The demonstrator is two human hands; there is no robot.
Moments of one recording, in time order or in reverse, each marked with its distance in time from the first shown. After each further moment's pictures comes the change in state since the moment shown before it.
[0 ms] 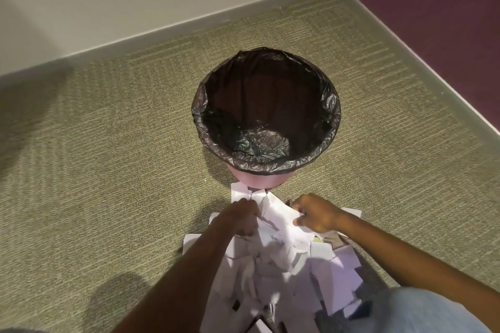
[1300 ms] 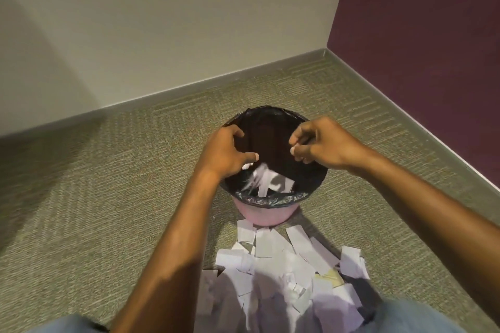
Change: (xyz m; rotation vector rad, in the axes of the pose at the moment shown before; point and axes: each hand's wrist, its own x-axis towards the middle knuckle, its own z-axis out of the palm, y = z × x) left_hand -0.119 0.059 -0.210 -0.393 0.820 0.018; right_hand -0.090 -0.118 -0.213 0.395 0.524 -0.213
